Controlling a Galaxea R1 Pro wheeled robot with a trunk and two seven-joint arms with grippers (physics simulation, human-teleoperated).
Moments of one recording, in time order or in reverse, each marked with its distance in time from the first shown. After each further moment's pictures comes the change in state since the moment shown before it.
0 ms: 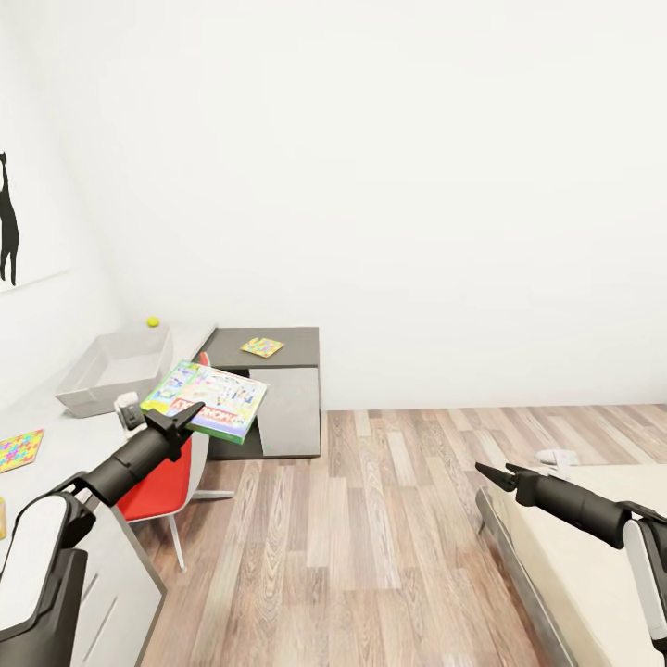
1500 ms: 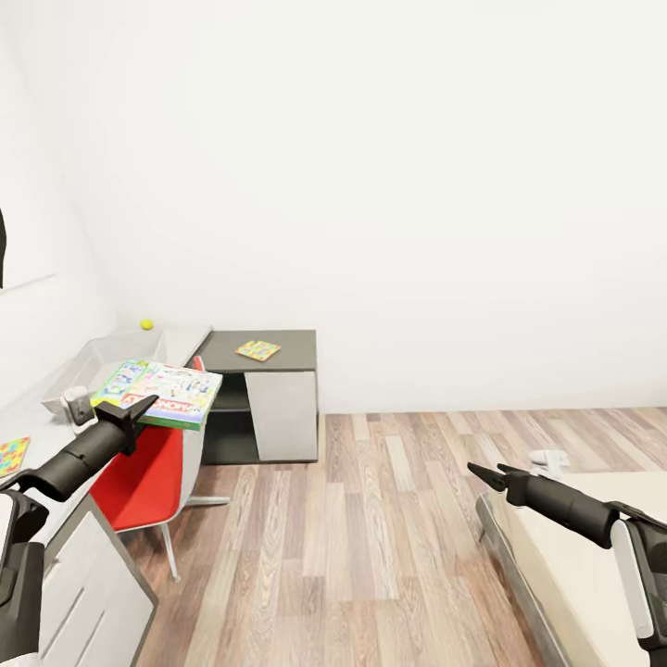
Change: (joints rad) left arm -0.044 0.056 0.145 0.002 0.012 -0.013 0.090; right arm -0.003 0.035 0.006 0.001 0.011 -0.006 -0.008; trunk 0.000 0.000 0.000
